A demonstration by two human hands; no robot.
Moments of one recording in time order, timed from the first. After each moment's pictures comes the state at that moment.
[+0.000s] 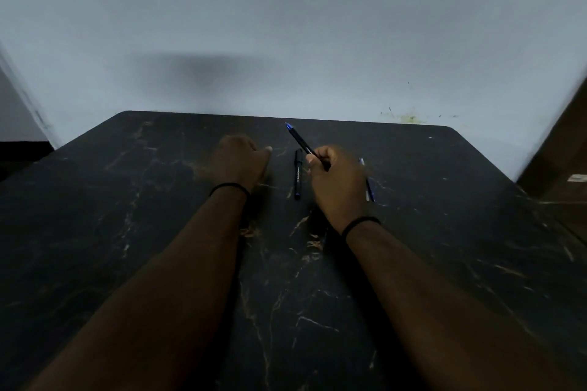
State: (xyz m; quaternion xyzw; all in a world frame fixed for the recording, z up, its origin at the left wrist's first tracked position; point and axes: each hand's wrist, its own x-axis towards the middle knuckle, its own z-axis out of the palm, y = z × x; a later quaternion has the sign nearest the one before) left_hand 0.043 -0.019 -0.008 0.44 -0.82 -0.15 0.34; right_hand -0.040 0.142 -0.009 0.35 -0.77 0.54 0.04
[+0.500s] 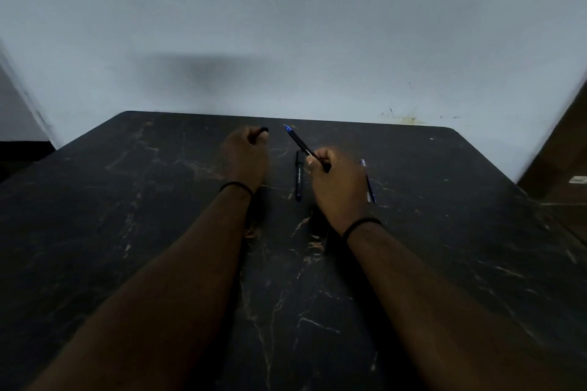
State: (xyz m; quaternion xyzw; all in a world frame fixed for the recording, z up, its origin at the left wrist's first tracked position) left_hand 0.029 -0.015 -0.007 0.38 -0.72 -0.33 0.48; right_hand -0.042 0.141 -0.012 0.36 -0.76 0.53 0.04
